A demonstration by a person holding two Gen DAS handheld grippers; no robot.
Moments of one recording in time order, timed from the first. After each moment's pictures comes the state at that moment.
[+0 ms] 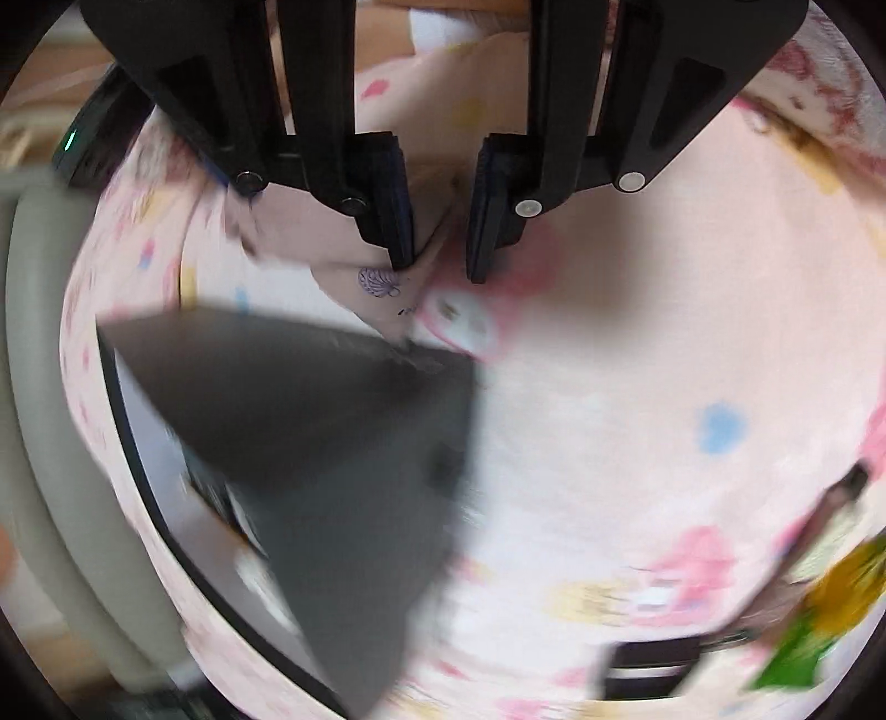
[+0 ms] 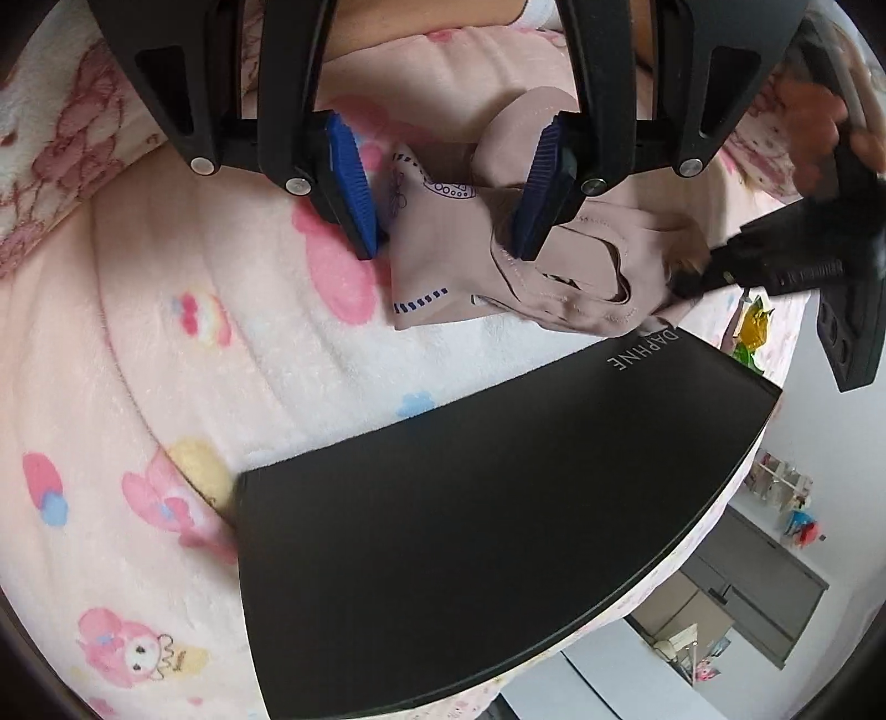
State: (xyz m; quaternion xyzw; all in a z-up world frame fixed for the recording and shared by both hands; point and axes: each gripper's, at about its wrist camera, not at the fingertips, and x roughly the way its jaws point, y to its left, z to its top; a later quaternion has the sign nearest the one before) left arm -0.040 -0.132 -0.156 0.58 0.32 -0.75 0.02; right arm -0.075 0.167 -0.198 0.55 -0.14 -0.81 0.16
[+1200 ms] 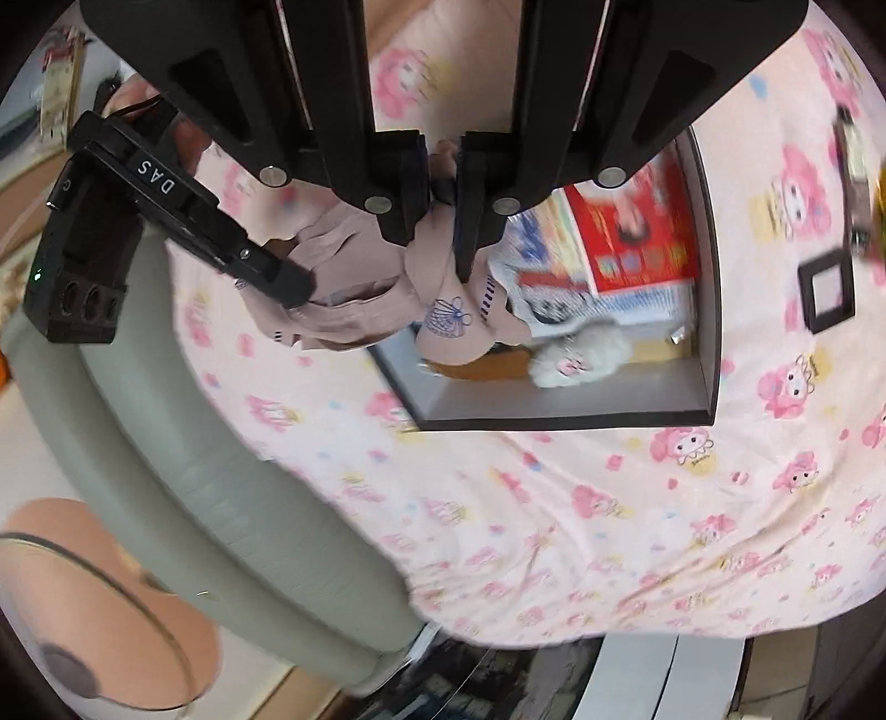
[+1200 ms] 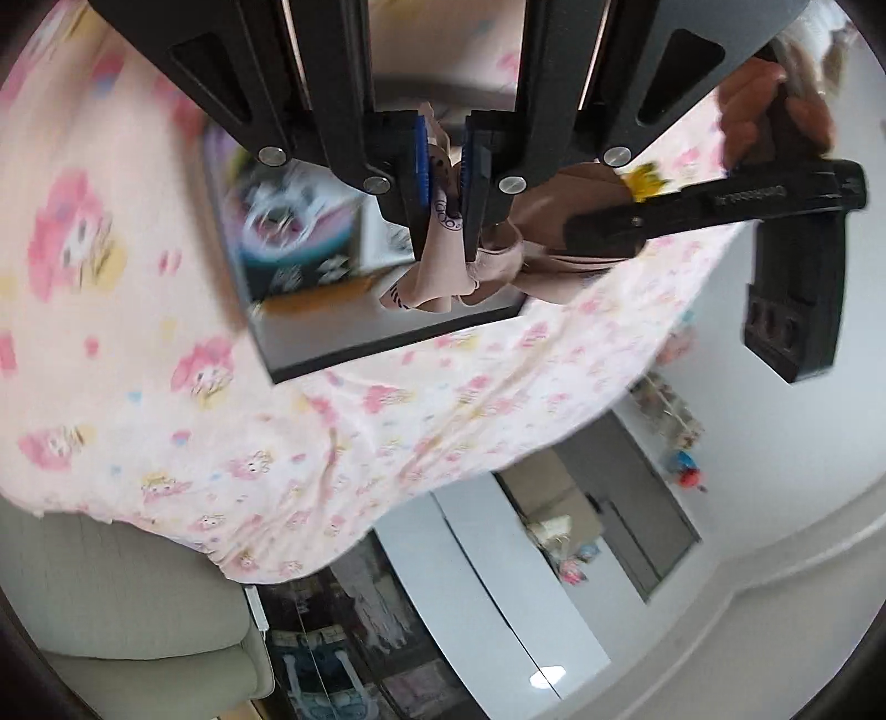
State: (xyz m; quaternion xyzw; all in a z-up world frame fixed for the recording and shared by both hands) left arm -0.174 -0.056 -0.001 0.47 0.18 -0.85 -0.17; right arm -0.160 0.176 -0.024 0.37 -0.13 -0.88 0.26
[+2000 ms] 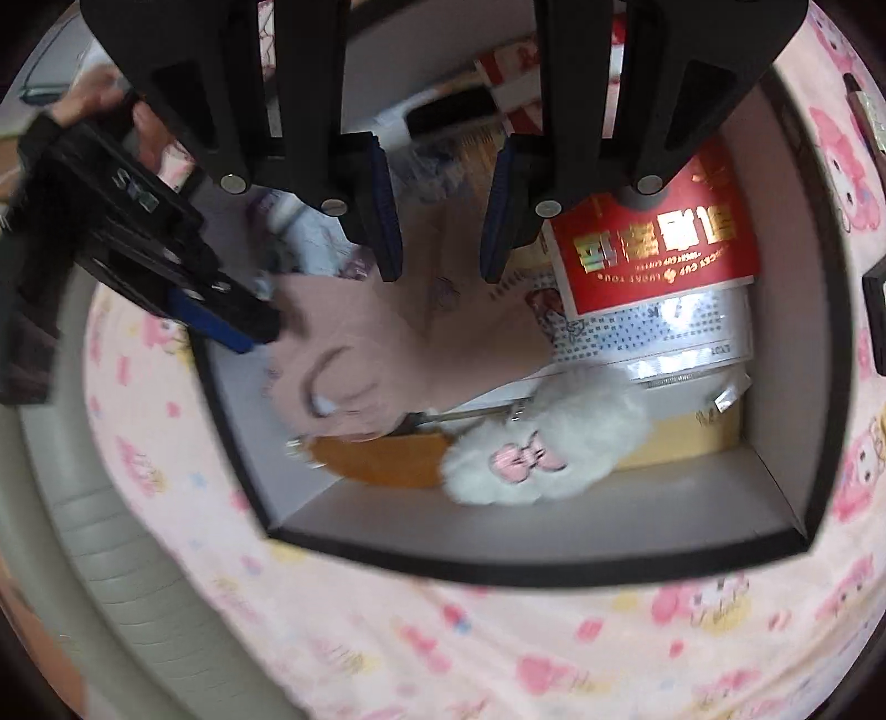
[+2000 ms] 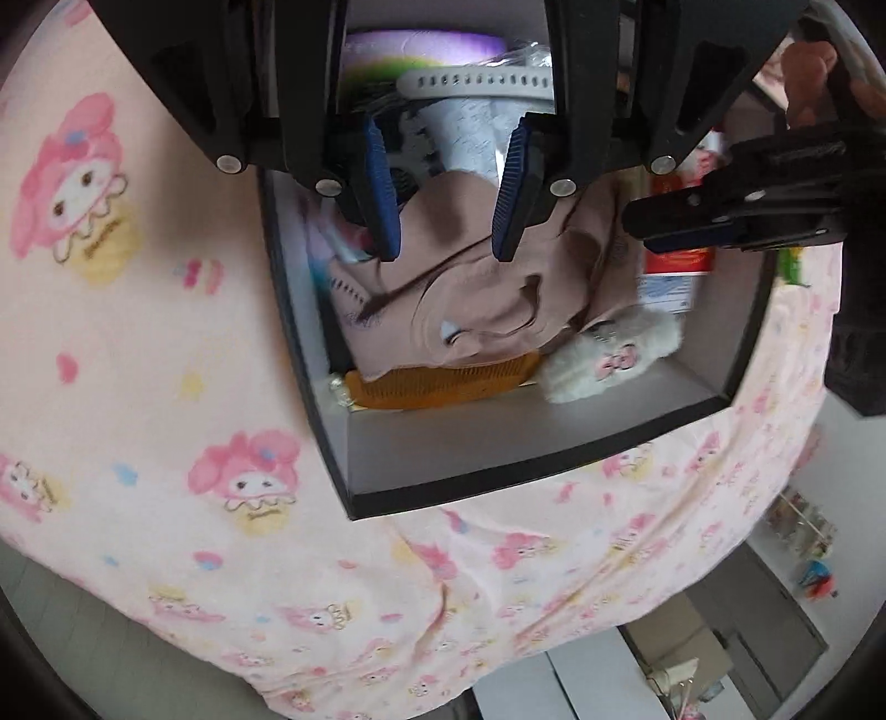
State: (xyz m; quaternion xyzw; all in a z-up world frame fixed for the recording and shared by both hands) left arm -0.274 -0.046 -0.123 0.64 0.17 -0.74 -0.14; right arm -0.271 0.150 -0.109 0.56 -0.02 -0.82 0.14
